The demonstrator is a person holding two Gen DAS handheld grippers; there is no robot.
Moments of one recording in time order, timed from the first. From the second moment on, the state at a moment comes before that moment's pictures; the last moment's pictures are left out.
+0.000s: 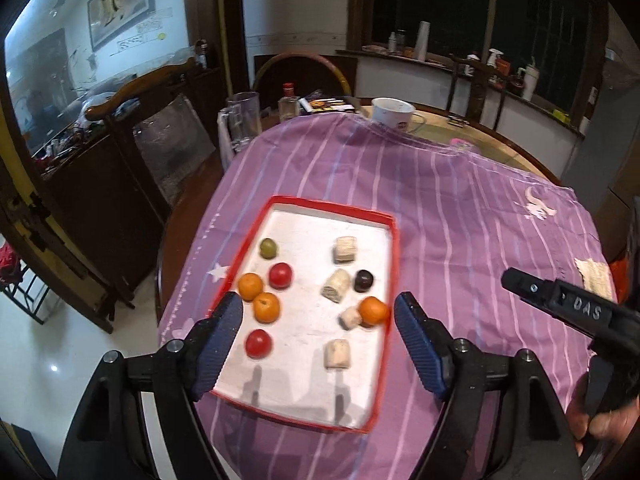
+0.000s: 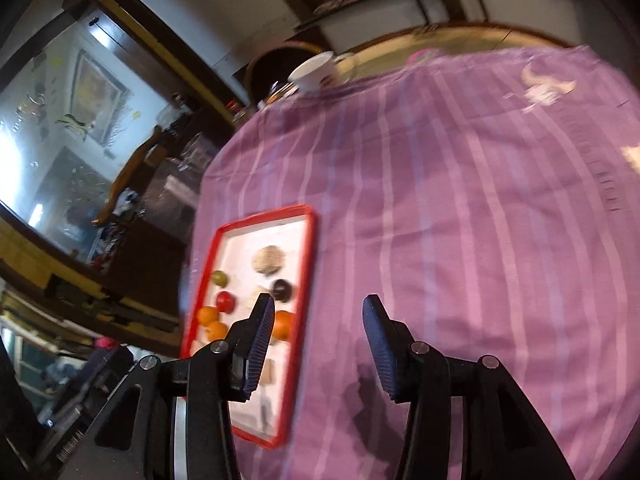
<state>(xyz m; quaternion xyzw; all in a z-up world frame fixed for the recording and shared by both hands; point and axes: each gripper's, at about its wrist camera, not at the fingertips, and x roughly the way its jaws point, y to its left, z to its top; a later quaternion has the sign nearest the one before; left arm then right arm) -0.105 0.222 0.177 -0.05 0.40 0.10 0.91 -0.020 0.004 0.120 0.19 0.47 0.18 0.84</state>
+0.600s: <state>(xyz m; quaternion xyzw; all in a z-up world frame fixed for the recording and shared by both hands) -0.133 0.187 0.209 -0.01 0.36 0.10 0.93 -0.094 0.019 0.169 0.06 0.38 0.18 0.90</state>
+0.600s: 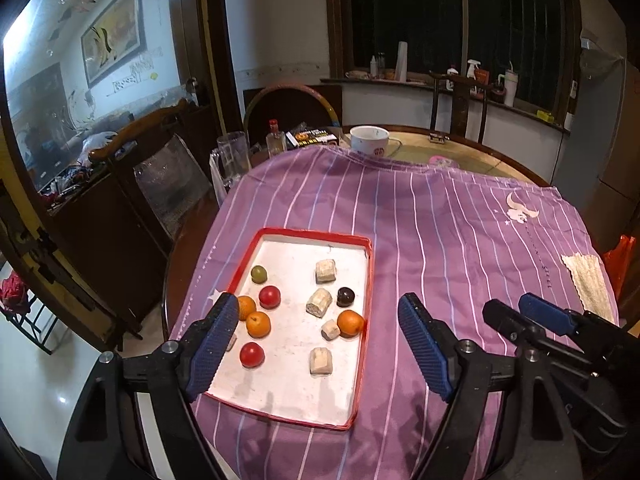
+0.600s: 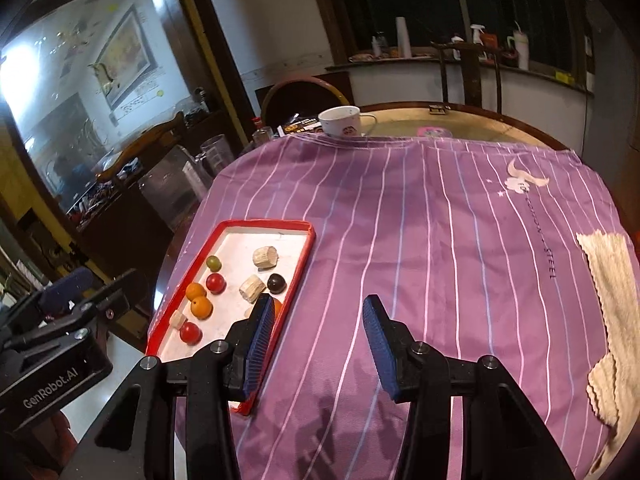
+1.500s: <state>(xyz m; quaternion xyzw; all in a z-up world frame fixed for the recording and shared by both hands) -0.183 0.193 0.231 0.00 0.22 0.19 0.96 -0.110 0.041 0.158 0.01 0.39 0.20 0.90</state>
